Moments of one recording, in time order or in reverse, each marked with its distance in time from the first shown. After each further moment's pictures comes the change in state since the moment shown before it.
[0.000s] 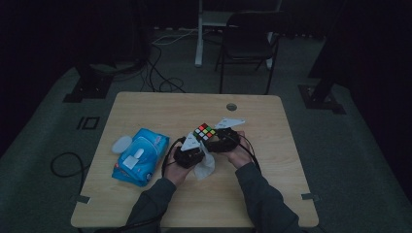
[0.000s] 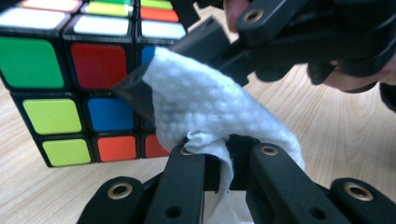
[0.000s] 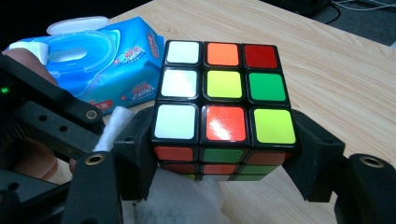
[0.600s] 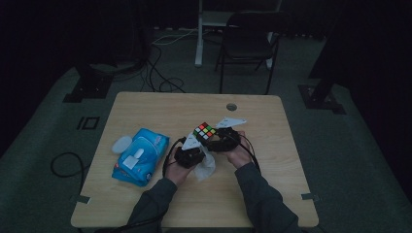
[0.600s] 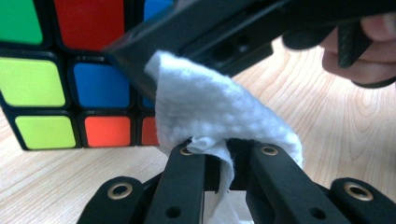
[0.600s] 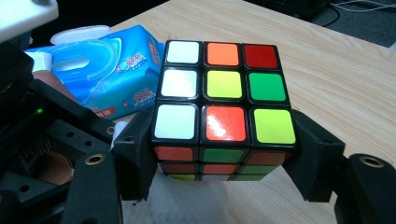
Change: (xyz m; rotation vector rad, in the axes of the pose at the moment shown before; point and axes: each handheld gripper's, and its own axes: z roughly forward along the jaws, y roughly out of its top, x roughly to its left) left arm 0.003 -0.003 0.006 -0.001 -0.006 -0.028; right arm 0.000 0.001 -0.002 -0.018 0.006 0.025
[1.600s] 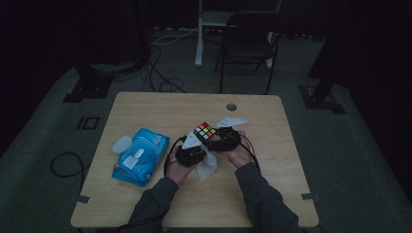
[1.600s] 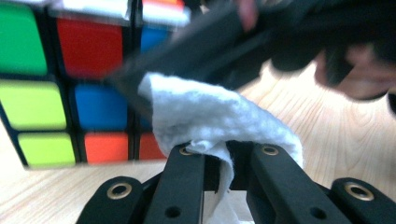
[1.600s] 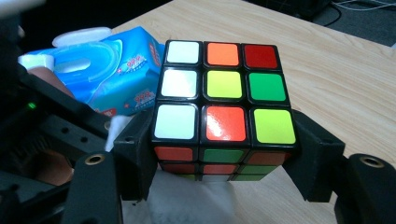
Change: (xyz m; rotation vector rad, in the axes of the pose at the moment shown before) left arm 0.000 0.002 0.000 0.012 0.007 0.009; right arm -0.002 0.000 -0.001 -0.007 0.006 0.007
